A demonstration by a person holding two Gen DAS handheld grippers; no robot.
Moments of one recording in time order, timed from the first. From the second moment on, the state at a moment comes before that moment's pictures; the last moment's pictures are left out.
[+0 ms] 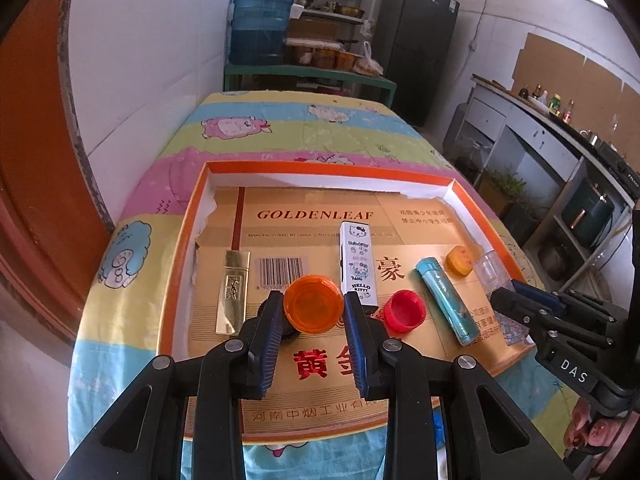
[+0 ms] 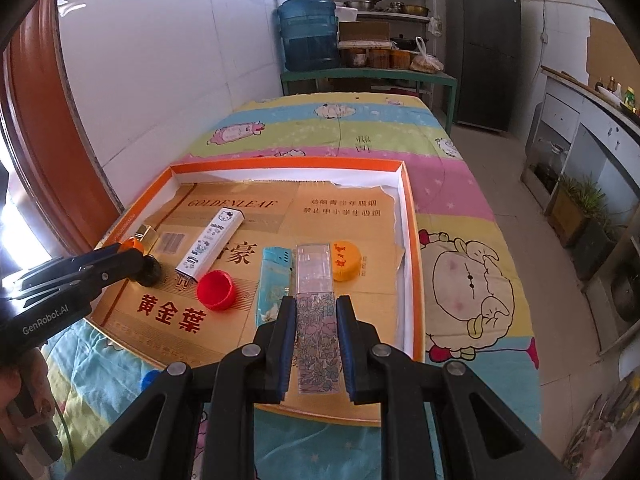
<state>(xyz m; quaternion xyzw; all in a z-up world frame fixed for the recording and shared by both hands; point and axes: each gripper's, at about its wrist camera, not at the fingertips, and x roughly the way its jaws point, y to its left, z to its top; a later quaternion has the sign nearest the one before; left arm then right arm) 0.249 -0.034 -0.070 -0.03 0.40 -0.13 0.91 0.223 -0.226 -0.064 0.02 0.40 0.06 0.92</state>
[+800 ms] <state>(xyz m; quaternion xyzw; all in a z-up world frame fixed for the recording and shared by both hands) 0.251 -0.069 -0.095 0.01 0.44 -0.16 0.89 0.232 -0.226 -0.081 0.02 0.42 0.06 0.91</state>
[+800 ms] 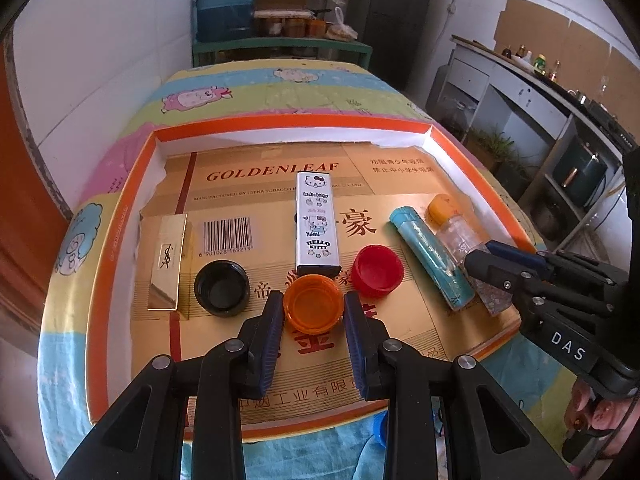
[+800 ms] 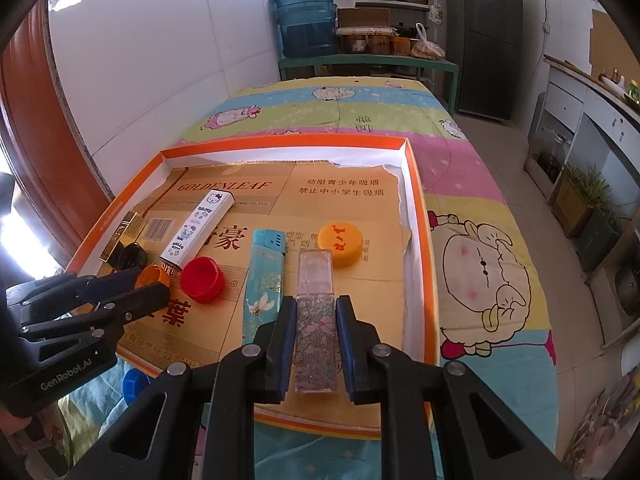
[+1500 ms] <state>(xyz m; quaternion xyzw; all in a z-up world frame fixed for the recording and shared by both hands) 0.249 -0.070 -0.093 0.01 0.43 -0.17 0.89 0.230 -0.226 -0.080 0.02 0.42 0.06 0.91</state>
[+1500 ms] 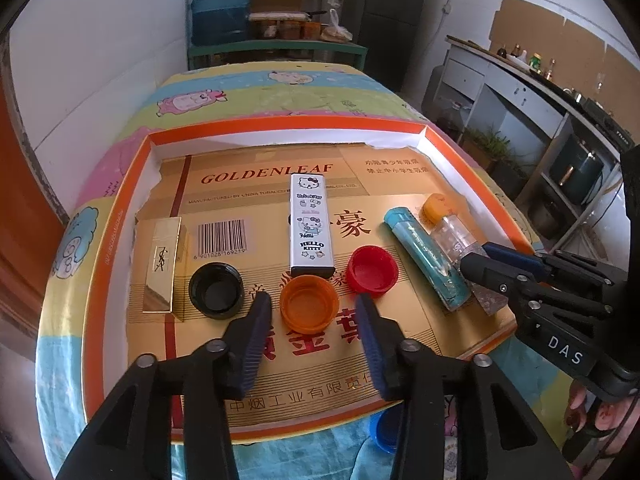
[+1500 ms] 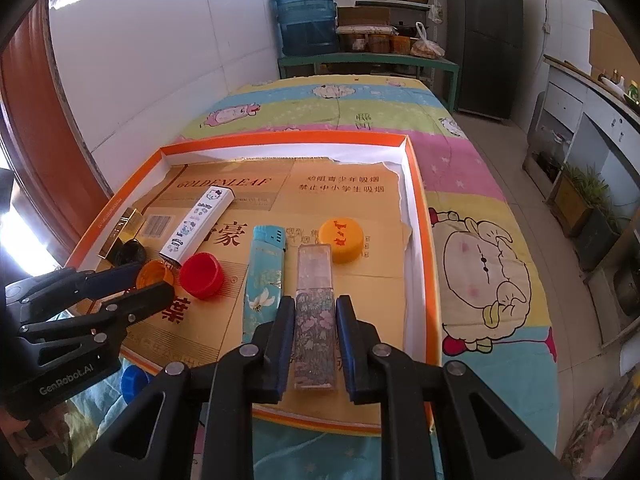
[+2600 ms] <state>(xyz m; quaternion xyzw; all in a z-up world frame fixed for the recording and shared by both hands) 0.221 -0.057 -0.073 0.01 0.41 -0.14 0.90 0.205 -0.228 -0.061 0.02 0.40 0.05 0.91</state>
